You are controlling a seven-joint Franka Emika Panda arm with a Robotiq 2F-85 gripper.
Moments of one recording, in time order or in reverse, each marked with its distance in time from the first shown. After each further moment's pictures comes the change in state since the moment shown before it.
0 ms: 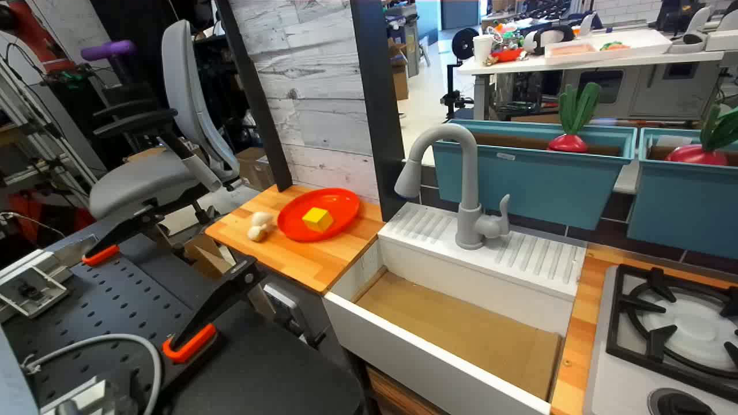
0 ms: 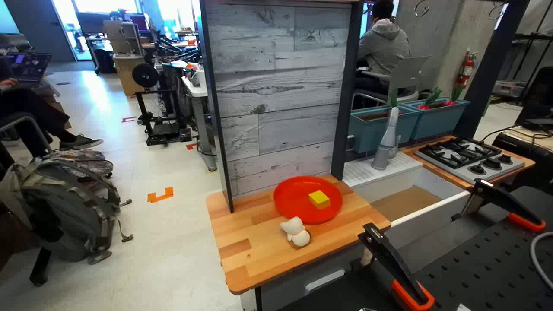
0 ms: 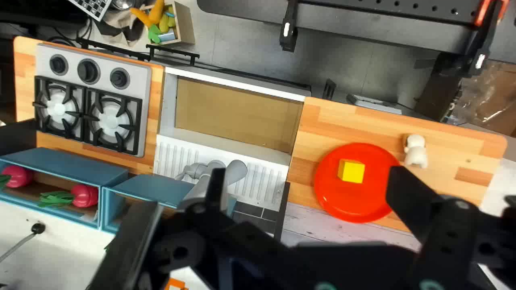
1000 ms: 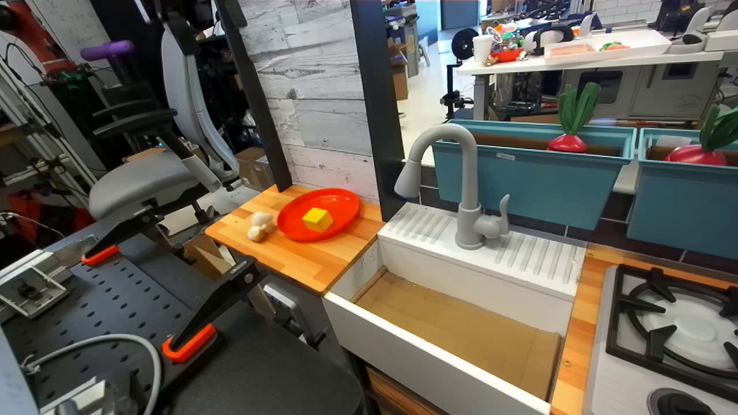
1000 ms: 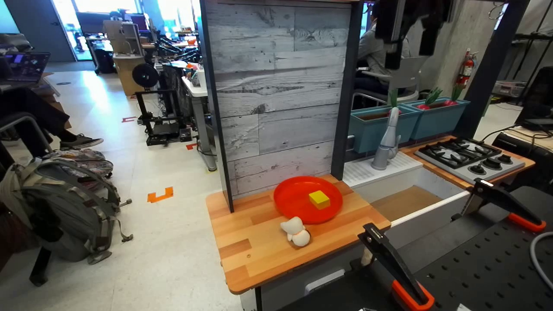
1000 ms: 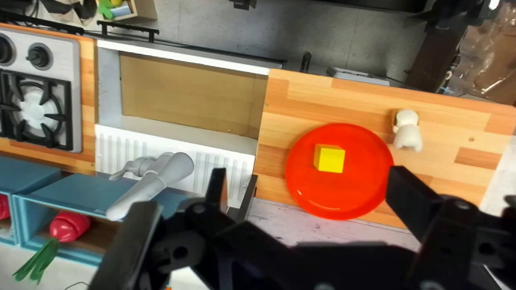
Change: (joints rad) arm 0.026 0.228 0.055 -0.107 -0.001 0.359 0.182
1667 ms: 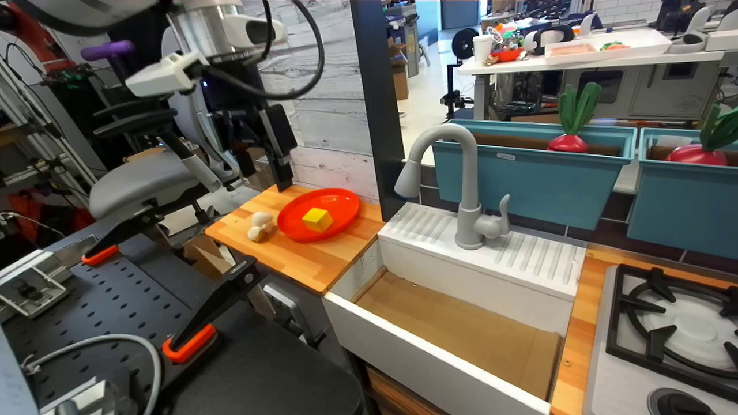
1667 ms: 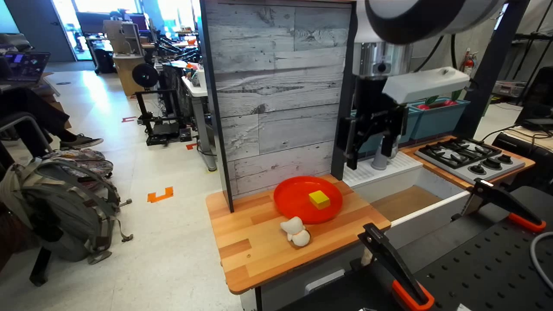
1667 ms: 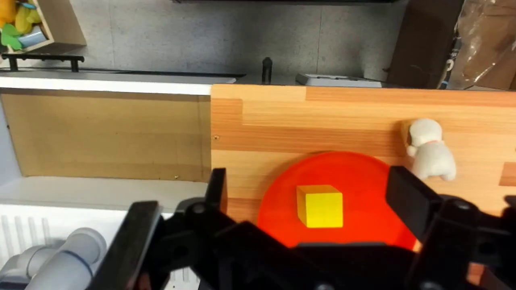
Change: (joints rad) arm 0.011 0.475 -0.020 0.078 0.056 0.335 0.108
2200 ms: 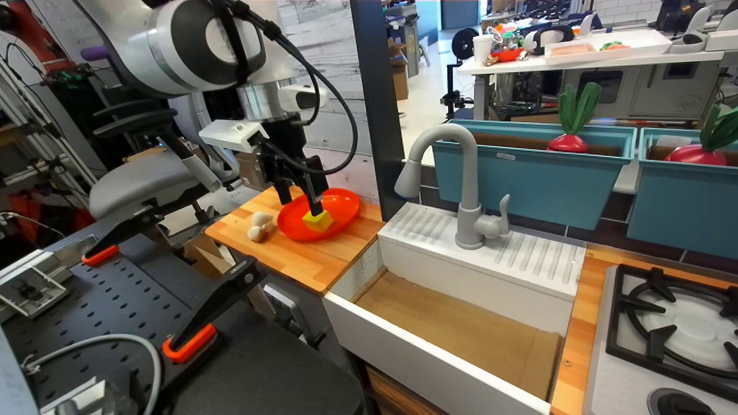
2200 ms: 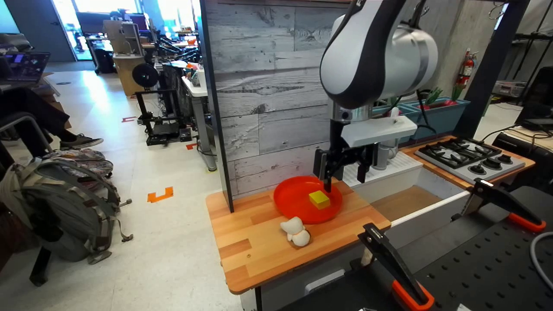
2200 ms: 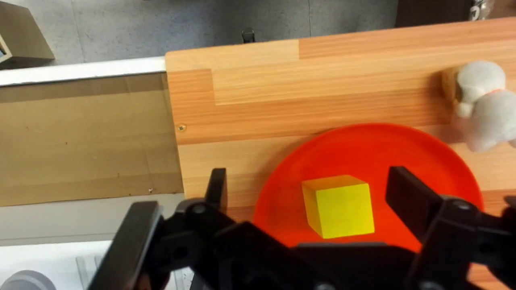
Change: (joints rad) arm 0.052 0.322 -0.037 0.272 0.093 0.026 0.046
